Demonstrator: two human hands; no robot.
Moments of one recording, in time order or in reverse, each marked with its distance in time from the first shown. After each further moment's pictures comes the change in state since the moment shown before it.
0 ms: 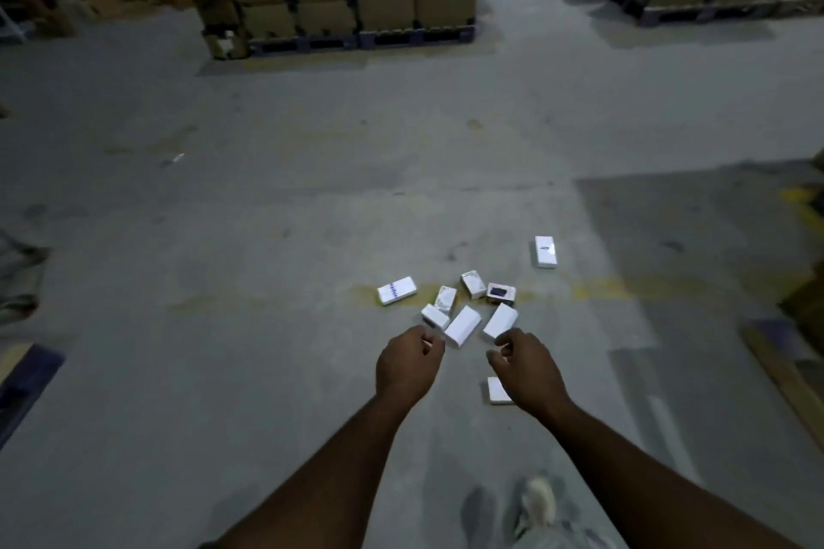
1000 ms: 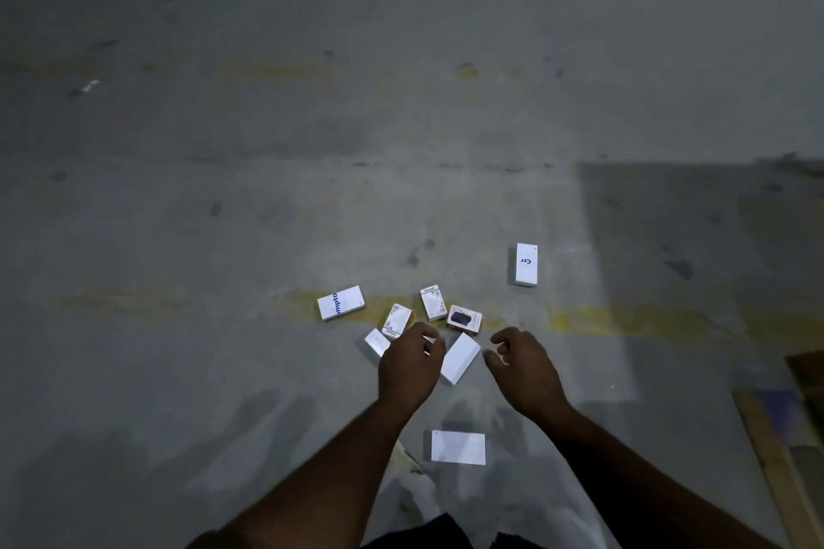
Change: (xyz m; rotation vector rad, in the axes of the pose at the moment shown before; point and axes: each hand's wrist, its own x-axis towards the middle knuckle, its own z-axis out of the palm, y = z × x) left_hand 0.347 0.168 0.151 -0.147 -0.106 -0.150; right_hand 0.403 0.067 -0.072 -0.105 -0.173 0.061
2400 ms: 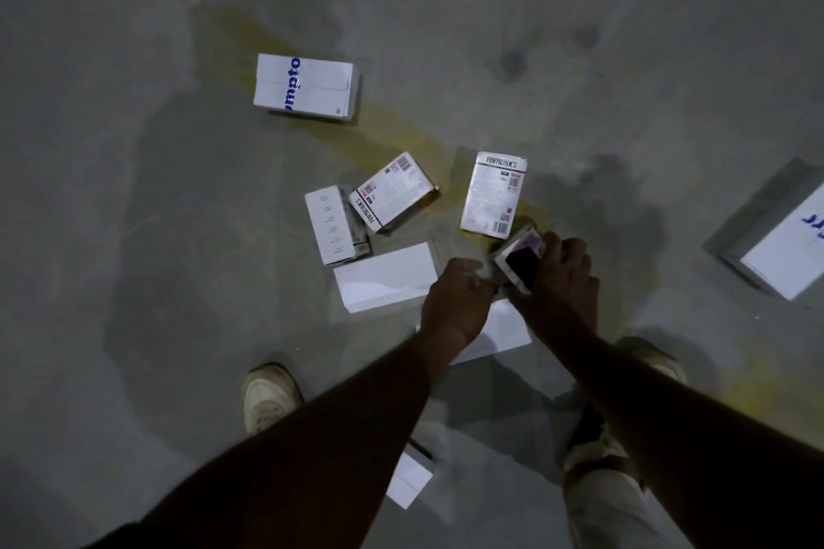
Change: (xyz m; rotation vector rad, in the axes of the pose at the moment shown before) left_hand 0.420 -0.251 0.452 -0.416 -0.013 -0.795; right_hand 0.520 0.338 0.409 -0.536 -0.323 -0.386
